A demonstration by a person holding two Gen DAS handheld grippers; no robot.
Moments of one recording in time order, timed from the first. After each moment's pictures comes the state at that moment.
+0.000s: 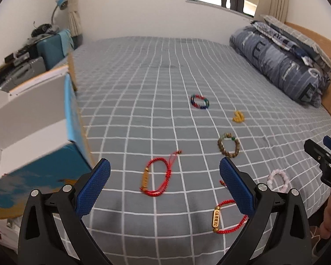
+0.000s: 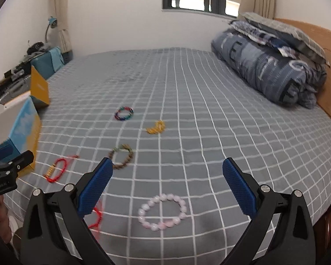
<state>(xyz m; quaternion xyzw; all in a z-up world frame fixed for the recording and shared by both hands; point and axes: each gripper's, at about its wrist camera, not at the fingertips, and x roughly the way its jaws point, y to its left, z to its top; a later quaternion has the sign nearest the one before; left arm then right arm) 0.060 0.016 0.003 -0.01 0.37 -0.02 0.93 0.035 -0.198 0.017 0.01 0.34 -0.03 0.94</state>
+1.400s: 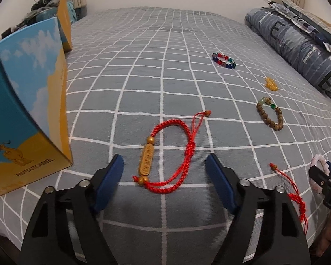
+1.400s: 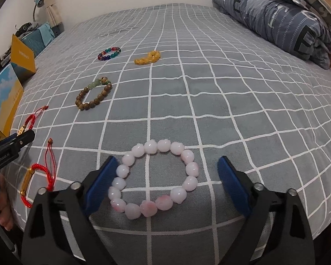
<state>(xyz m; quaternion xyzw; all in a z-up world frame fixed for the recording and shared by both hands) 0.098 0.034 -0.093 -0.03 0.43 0.01 0.90 0.060 -0.204 -0.092 0.04 0.44 -0.02 0.90</state>
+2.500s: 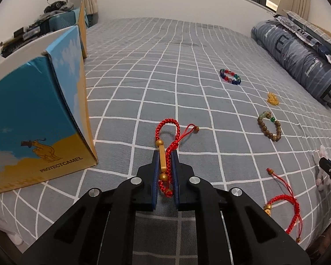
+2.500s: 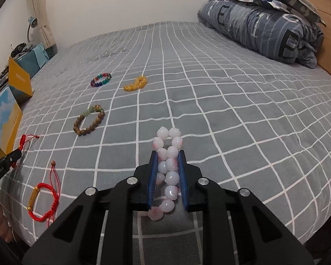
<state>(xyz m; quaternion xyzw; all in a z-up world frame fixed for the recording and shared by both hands) 0.081 0.047 -0.072 -0.04 0.40 0.03 0.92 0.050 -0.216 -0.068 0.07 0.38 -0.05 0.92</state>
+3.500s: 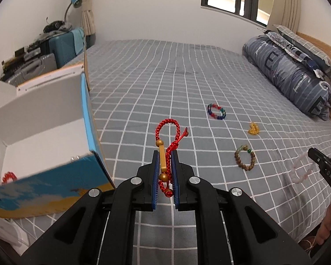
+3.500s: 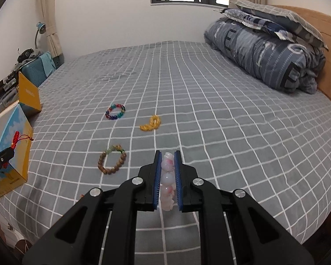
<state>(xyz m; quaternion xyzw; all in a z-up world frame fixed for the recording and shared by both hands) 0.068 0.048 0.018 -0.03 0.35 0.02 0.94 0.065 -0.196 0.007 0.04 0.34 -0.04 0.94</state>
